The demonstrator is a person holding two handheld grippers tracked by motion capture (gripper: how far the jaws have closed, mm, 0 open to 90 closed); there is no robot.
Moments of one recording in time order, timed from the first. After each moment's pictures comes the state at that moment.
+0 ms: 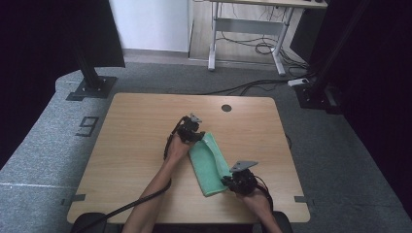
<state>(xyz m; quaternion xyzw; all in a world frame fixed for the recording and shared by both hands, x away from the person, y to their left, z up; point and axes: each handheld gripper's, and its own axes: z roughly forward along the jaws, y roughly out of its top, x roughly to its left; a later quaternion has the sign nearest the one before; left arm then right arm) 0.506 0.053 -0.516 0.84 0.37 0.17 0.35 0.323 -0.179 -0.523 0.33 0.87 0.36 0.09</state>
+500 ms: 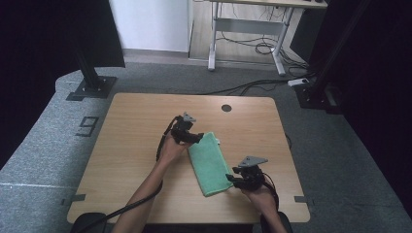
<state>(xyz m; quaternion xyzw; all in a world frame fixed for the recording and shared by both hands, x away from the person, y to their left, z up) 0.485 0.072 -0.497 0.83 0.38 0.16 0.38 0.329 -0.199 -0.510 0.36 0.84 0.38 0.14</state>
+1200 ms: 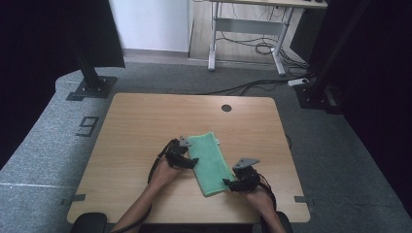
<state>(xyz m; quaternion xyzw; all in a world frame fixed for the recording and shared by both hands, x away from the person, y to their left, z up) 0.420 0.087 -0.544 0.86 0.36 0.14 0.34 0.337 -0.190 -0.532 0.34 0.87 0.34 0.14</state>
